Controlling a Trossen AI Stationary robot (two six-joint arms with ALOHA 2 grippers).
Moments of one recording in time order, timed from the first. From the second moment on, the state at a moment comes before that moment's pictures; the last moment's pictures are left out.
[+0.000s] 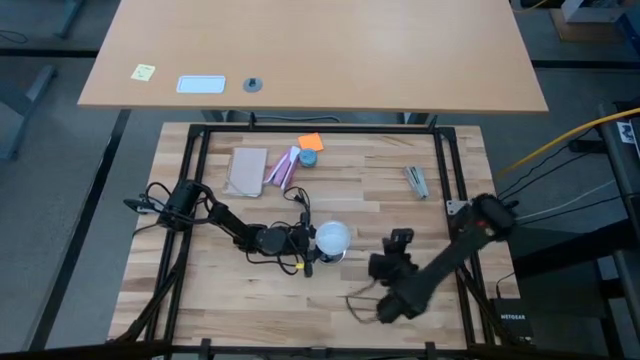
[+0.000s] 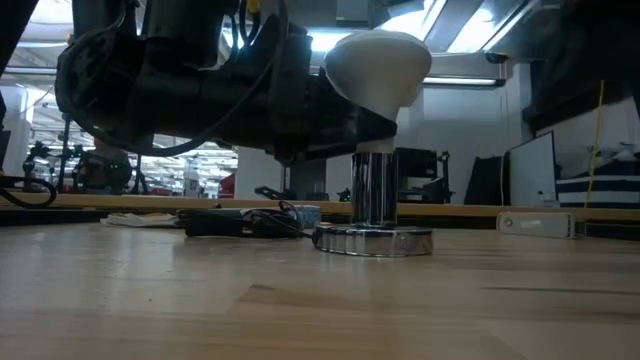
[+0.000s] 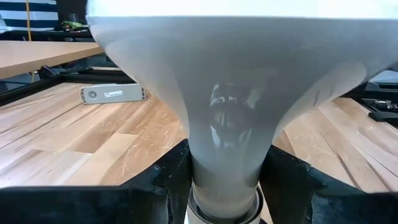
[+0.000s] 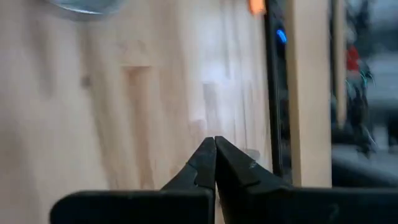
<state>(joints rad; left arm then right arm) -0.29 2.08 0.76 1.24 -0.42 -0.06 0.73 1.95 1.42 -1.58 0.77 0.98</state>
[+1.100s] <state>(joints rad) -0.29 2.08 0.76 1.26 -0.43 -0.10 0.82 1.07 0.60 -0.61 1.14 0.70</state>
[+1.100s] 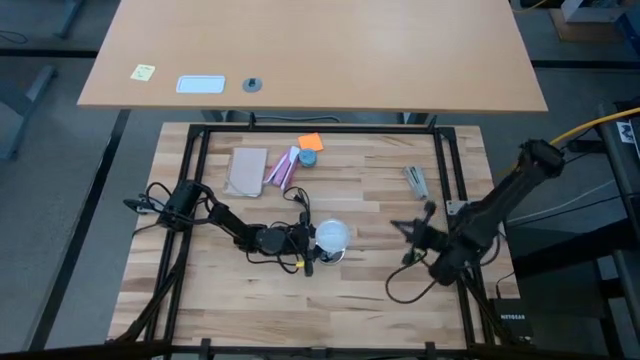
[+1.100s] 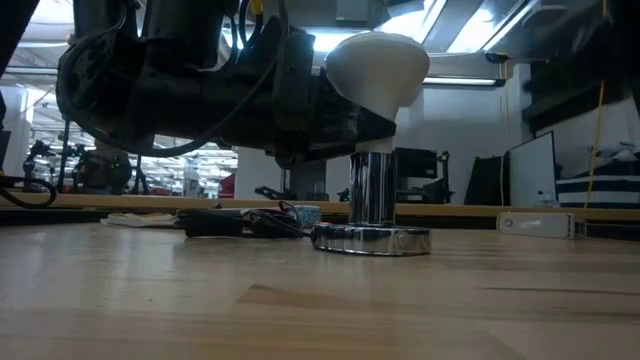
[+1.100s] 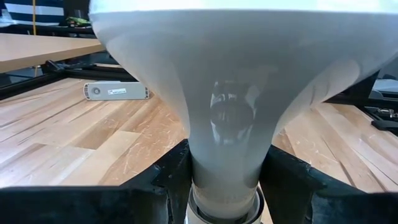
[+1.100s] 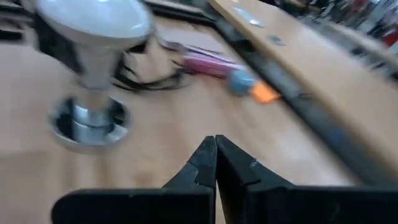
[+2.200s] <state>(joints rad) -0.25 2.08 0.76 1.27 -0.43 -0.10 0.56 2.06 0.79 0.56 0.73 0.63</state>
